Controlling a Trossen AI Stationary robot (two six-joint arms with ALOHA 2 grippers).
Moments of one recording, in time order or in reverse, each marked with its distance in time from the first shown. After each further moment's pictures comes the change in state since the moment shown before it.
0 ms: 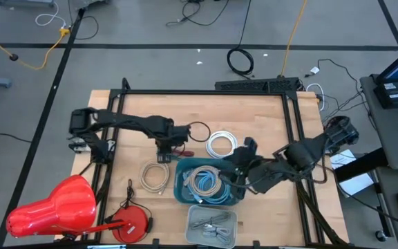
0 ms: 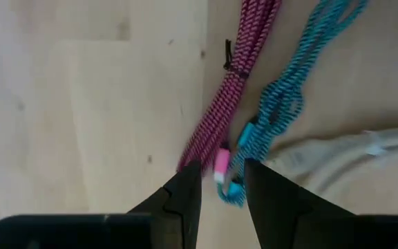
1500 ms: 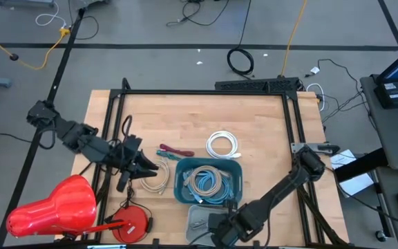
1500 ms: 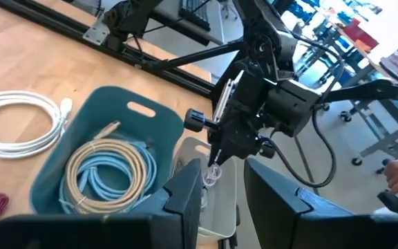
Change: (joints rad) left arm -0.656 -0.693 0.014 0.525 -0.208 -0.733; right arm 0.164 0.551 0.071 0.038 -0.501 0.169
